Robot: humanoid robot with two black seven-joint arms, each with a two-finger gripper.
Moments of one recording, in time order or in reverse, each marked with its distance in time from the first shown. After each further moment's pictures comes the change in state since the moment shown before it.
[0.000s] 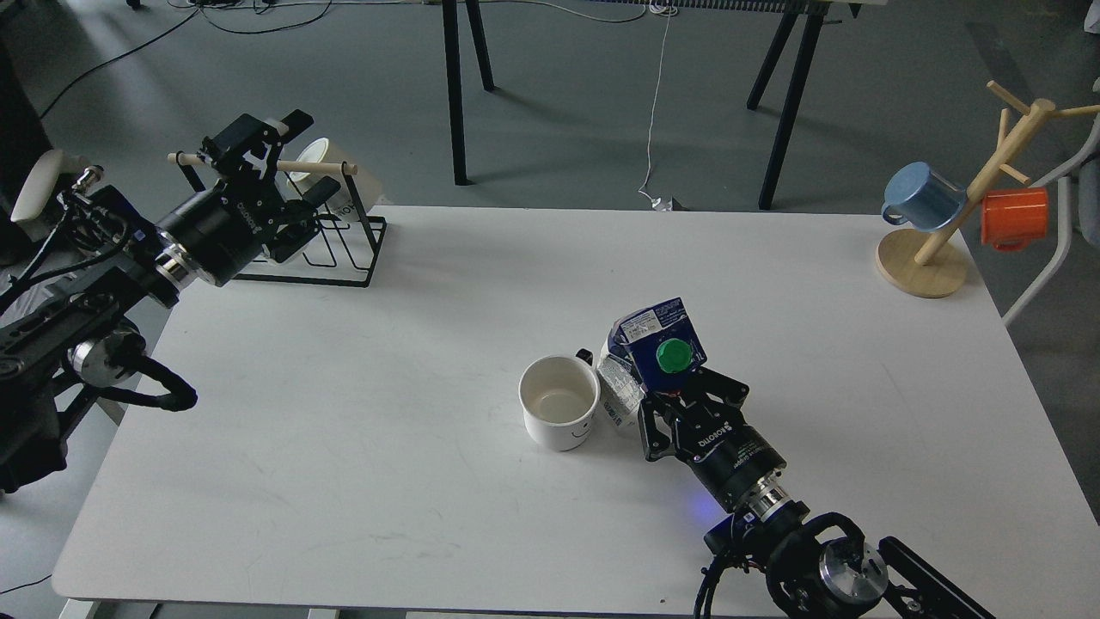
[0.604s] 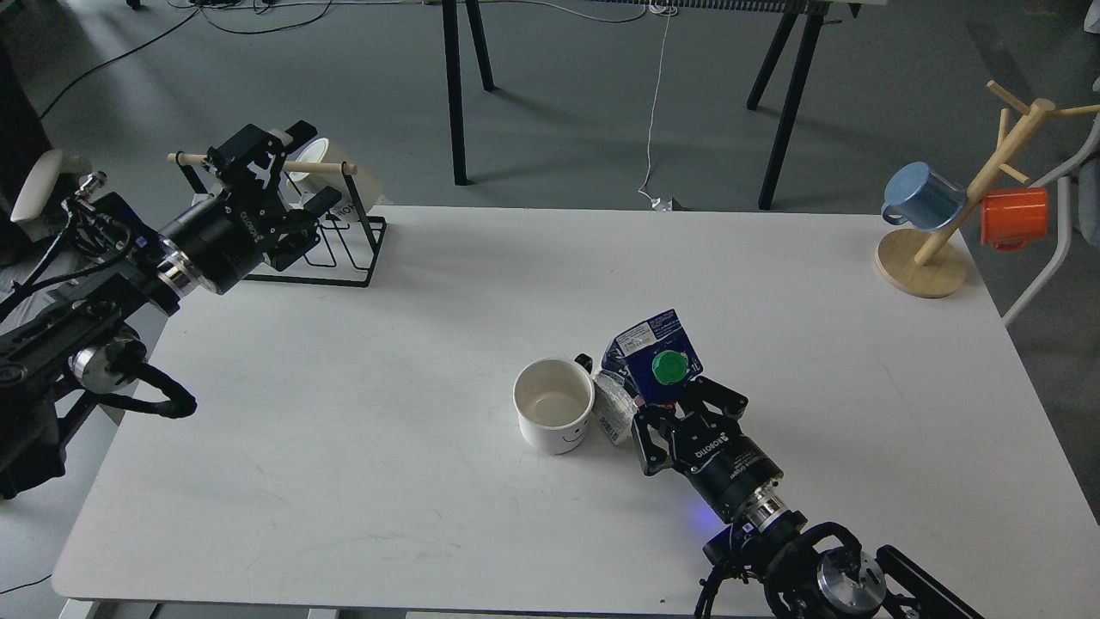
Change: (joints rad) left arm 0.013 -0.002 -0.001 0.000 0.023 0.000 0.000; right arm -0.014 -0.003 -0.010 -0.002 -0.006 0.000 0.005
